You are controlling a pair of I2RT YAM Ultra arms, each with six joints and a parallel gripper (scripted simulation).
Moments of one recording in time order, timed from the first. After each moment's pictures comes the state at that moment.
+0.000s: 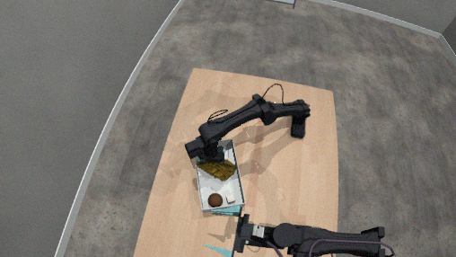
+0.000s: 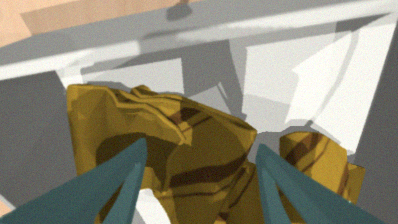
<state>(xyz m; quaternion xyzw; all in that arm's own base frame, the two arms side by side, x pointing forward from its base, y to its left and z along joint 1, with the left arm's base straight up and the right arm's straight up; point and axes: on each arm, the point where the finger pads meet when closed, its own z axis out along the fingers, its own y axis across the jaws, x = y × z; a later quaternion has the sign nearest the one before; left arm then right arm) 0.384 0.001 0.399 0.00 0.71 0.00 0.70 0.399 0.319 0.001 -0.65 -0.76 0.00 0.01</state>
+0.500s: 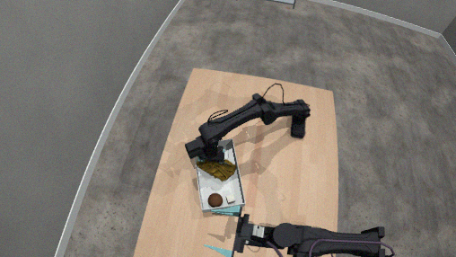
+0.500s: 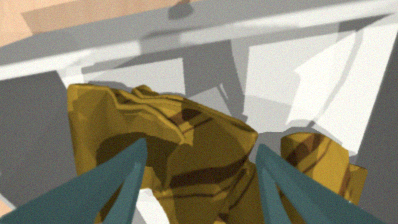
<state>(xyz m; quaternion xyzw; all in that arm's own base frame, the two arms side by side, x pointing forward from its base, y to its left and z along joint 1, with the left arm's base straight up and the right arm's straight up) 0.384 0.001 0.399 0.00 0.71 0.00 0.70 0.400 0.319 0.000 -0.65 -0.76 0.00 0.00</state>
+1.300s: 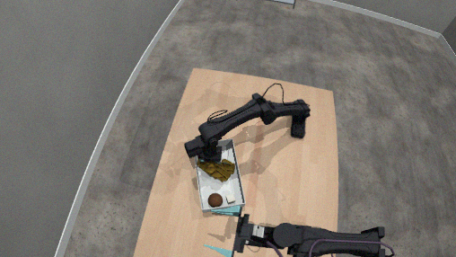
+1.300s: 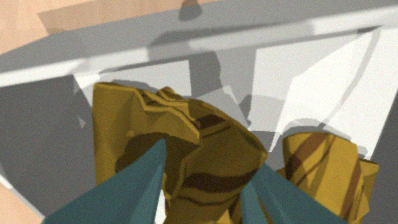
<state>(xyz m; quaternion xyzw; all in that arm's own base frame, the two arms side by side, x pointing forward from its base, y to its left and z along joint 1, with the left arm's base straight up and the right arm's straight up) 0.384 0.001 0.399 0.00 0.71 0.00 0.70 0.407 0.320 0.000 -0.65 -0.76 -0.02 0.00</state>
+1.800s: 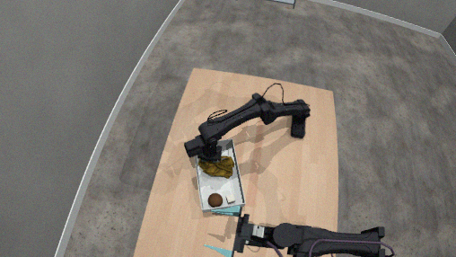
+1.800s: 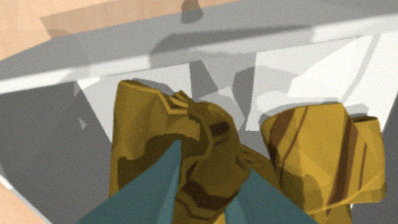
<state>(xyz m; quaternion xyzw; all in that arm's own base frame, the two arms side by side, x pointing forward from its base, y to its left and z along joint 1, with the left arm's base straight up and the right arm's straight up) 0.384 0.001 0.399 0.00 0.71 0.00 0.70 0.408 0.319 0.000 -0.65 -0.76 -0.02 0.00</state>
